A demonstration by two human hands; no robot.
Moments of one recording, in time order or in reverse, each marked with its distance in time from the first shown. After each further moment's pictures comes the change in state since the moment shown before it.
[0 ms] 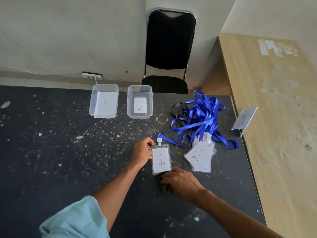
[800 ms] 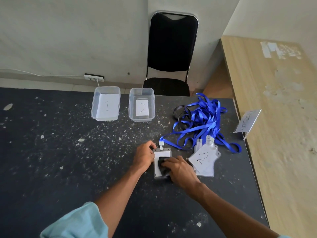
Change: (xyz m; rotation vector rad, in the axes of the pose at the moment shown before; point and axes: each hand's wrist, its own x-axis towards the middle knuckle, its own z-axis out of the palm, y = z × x) left_hand 0.001 0.000 0.002 0.043 0.014 0.000; right_hand 0.038 0.012 -0.004 0.100 0.163 0.251
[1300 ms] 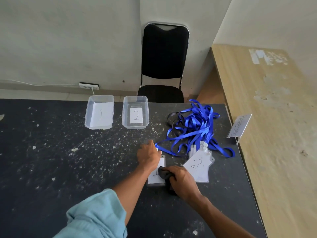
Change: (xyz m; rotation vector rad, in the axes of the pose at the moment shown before) left_hand 0.018 0.055 0.022 0.560 0.026 -0.125; right_hand -0.020 0.003 -0.008 0.379 0.166 0.169
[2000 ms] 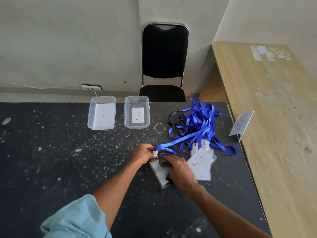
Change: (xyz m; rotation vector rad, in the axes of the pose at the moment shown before) left_hand 0.004 -0.038 -0.020 -0.567 -0.257 0.041; right_hand 0.026 -0.004 0.004 -0.103 0.008 0.013
